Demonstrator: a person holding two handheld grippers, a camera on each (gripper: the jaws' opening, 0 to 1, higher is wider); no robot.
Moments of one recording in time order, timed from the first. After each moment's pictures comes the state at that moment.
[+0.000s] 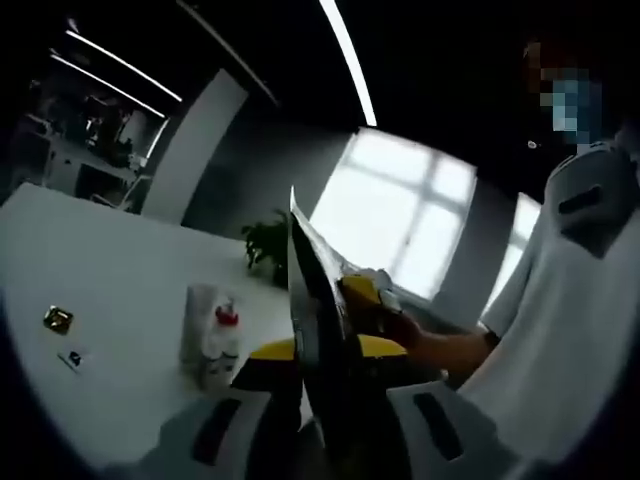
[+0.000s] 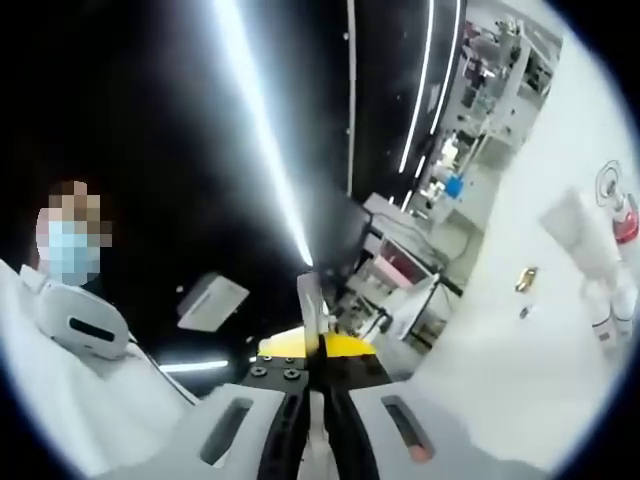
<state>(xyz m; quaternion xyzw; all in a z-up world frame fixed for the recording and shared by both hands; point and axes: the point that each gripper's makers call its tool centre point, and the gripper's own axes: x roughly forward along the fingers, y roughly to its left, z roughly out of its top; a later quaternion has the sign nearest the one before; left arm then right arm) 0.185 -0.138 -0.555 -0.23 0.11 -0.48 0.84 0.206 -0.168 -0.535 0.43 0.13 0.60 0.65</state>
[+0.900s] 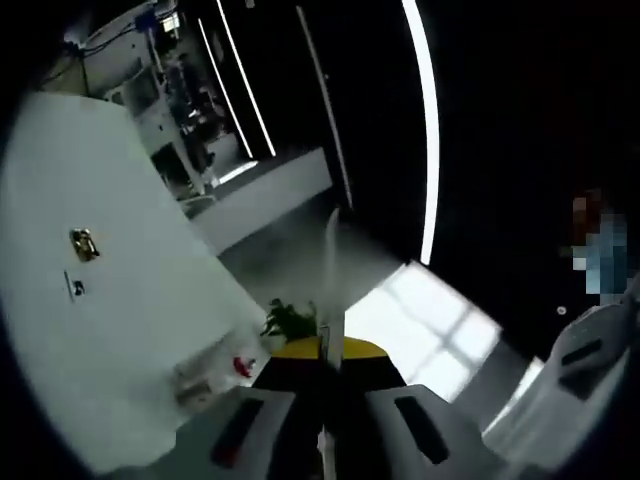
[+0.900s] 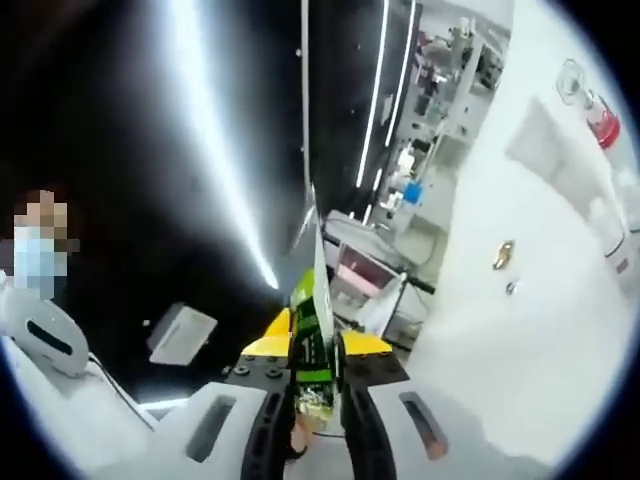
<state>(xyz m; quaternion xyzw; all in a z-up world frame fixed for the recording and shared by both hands) 0.233 -0.064 -0.555 -0.50 0.05 -0.33 0.80 0.233 -0.107 -0.580 0.49 0.17 0.51 0.68</state>
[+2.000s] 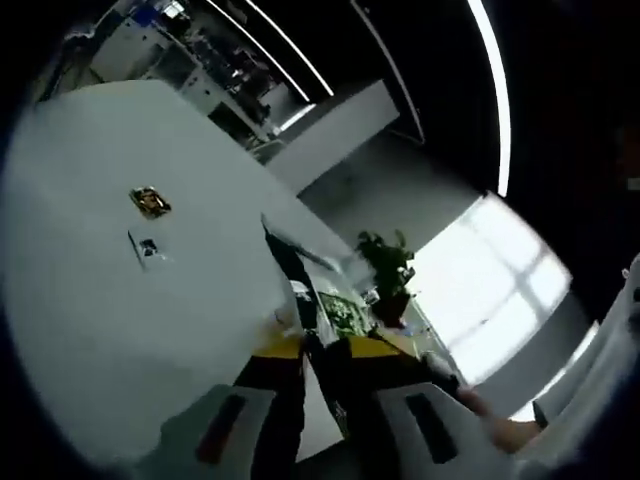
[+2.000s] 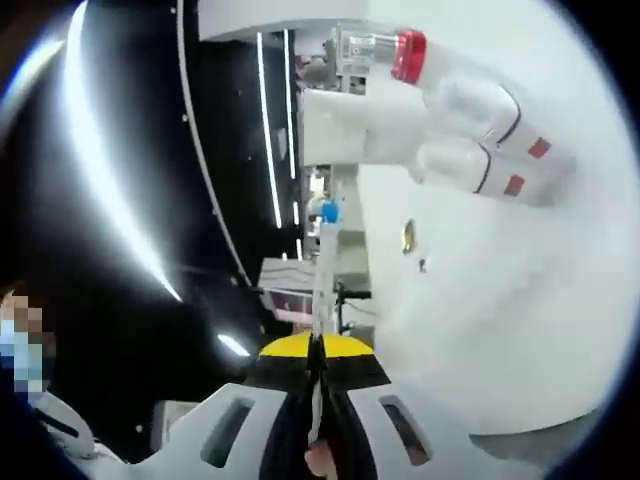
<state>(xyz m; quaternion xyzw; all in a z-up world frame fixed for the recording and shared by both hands) 0.270 -0.067 -0.693 -0.38 0.25 -0.24 0.86 0.273 -0.133 -0.679 0.61 0.30 0.32 0.66</state>
